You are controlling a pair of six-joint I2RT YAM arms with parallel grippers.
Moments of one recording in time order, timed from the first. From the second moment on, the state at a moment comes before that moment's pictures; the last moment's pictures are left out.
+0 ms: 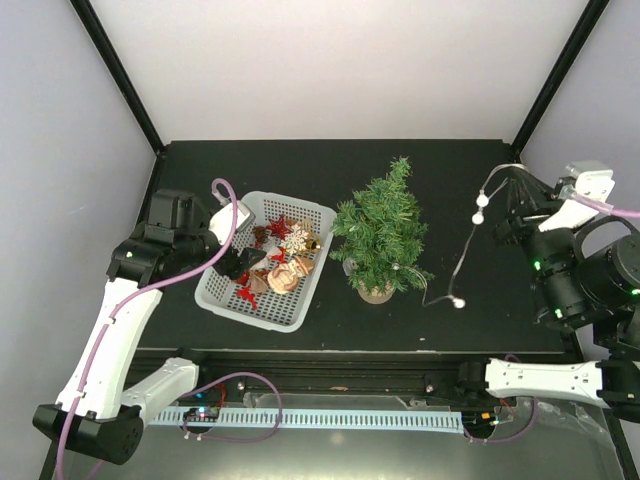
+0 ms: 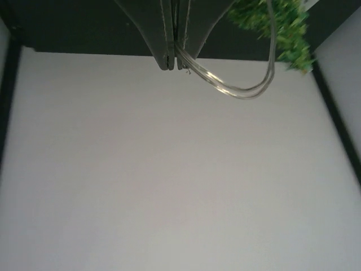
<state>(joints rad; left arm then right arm) -0.21 0.96 1.16 -0.98 0.50 0.40 1.30 0.76 1.56 -0.66 1.05 0.02</state>
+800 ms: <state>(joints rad) -0.21 0.96 1.14 -0.96 0.52 0.39 0.69 1.32 2.09 -0.74 0.81 0.07</state>
